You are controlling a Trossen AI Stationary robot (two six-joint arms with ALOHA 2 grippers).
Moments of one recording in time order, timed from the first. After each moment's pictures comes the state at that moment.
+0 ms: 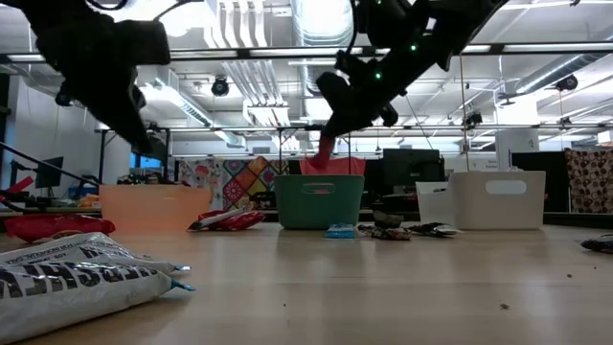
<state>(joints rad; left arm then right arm) -0.33 1.14 0.71 -0.62 -0.34 -0.63 -0.20 1.63 1.00 0.10 0.41 0.18</state>
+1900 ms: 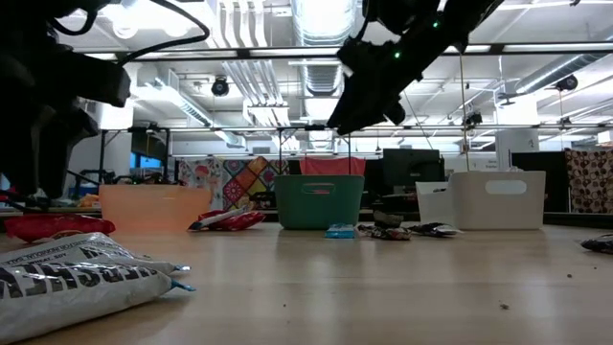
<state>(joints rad) -0.45 1.26 0.71 -0.84 -0.12 -0.79 -0.17 1.53 1.02 -0.13 0.15 0.26</state>
